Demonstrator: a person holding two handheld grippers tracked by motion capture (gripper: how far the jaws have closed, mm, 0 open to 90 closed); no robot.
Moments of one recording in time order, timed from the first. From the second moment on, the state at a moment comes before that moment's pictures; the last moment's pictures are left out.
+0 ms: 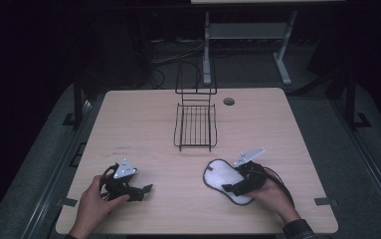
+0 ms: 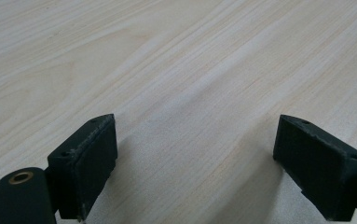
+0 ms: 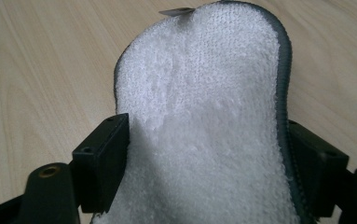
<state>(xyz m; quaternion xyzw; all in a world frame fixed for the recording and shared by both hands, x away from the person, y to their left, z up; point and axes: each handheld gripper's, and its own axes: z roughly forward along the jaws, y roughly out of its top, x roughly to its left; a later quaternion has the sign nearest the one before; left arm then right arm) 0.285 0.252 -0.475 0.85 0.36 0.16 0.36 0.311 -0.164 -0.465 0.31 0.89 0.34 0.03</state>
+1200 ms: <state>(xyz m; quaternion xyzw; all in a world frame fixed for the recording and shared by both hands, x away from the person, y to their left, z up) 0.286 0.252 -0.475 0.85 0.36 0.16 0.36 0.307 -0.178 -0.440 0.30 0.87 0.39 0.02</state>
